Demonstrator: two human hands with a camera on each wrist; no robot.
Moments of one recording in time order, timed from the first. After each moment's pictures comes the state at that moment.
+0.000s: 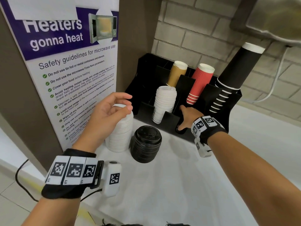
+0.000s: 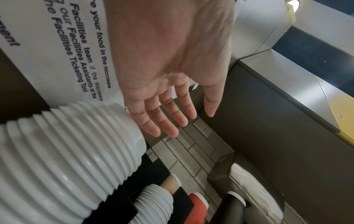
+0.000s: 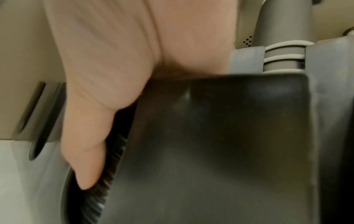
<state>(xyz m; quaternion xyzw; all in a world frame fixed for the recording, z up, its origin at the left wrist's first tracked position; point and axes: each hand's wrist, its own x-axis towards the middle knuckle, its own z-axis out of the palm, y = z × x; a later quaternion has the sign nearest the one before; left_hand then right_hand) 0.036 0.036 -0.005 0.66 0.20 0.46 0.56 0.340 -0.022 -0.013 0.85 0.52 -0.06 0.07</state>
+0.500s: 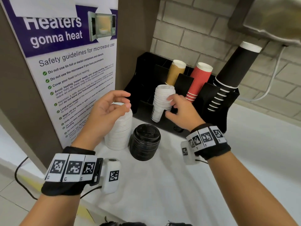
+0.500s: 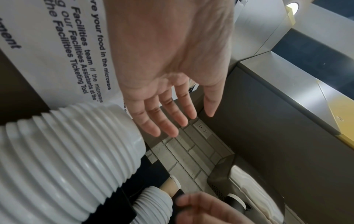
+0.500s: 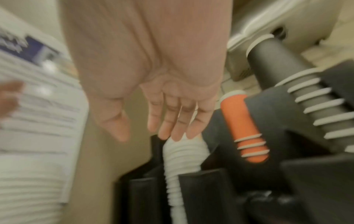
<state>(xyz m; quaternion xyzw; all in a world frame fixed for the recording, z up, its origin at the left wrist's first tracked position) 0.034 0.035 -0.004 0.65 0.20 0.46 0.57 0.281 -0.044 0.009 0.75 0.60 -0.01 -0.26</state>
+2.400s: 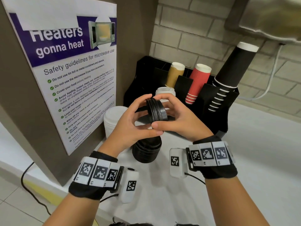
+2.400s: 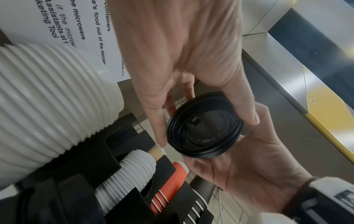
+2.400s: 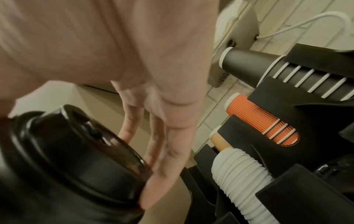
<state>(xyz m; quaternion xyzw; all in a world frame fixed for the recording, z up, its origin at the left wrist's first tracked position) 0.065 0.004 -0.007 0.66 0.09 0.38 0.64 0.216 -0.085 0.051 0.61 0.57 -0.32 -0.45</state>
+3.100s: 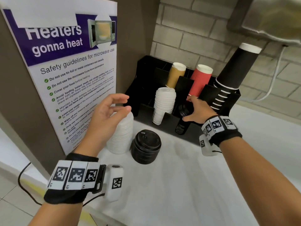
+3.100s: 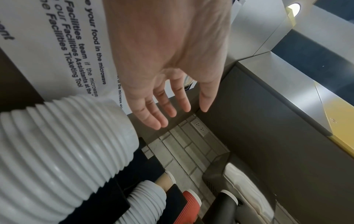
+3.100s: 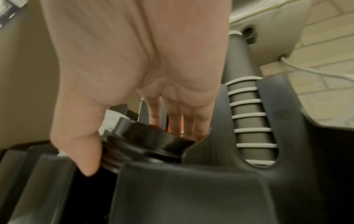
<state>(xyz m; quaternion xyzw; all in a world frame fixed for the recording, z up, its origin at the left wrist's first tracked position) 0.035 0.028 0.003 0.64 0.27 0.47 0.55 0.361 -0.039 0.010 0.84 0.51 -0.09 -0.14</state>
